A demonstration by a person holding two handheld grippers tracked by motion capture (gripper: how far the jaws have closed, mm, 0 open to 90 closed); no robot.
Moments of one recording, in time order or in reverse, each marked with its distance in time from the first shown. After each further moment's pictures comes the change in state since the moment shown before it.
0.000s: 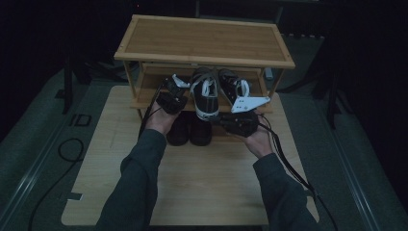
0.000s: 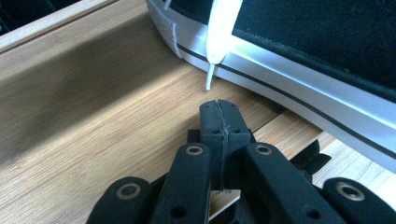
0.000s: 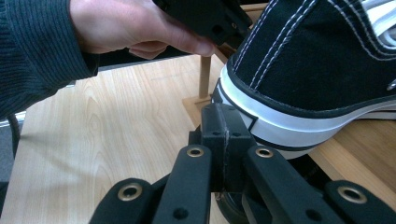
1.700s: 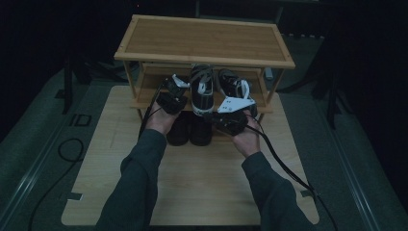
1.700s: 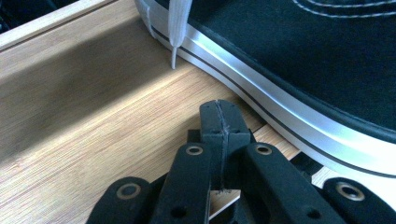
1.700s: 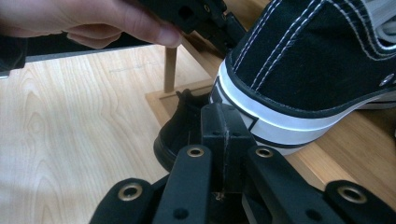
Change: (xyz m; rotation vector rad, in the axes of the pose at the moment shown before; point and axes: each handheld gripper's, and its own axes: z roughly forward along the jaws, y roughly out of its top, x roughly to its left) left arm -0.001 0.000 0.001 -0.007 0.001 -0.017; right arm 0.003 0.001 0.032 0.044 -0.163 -0.047
